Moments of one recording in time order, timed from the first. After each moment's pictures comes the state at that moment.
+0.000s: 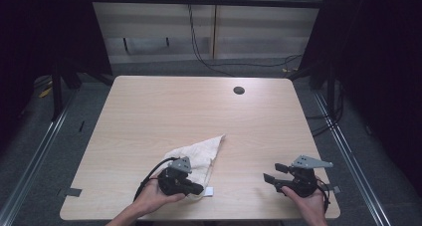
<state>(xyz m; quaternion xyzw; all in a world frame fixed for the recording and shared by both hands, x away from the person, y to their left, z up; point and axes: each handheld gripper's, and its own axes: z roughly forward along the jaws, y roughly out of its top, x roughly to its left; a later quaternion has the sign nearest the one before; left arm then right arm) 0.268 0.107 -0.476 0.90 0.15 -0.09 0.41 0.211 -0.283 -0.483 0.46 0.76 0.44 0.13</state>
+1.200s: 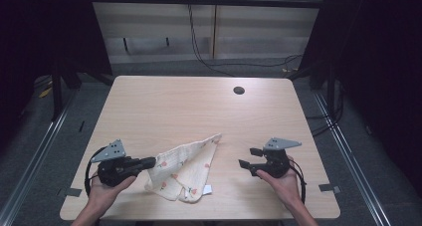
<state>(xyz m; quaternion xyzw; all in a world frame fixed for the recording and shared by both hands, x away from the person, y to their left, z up) 0.271 0.238 -0.435 0.81 0.28 0.07 0.50 0.270 -0.221 -0.467 0.40 0.79 0.45 0.12</state>
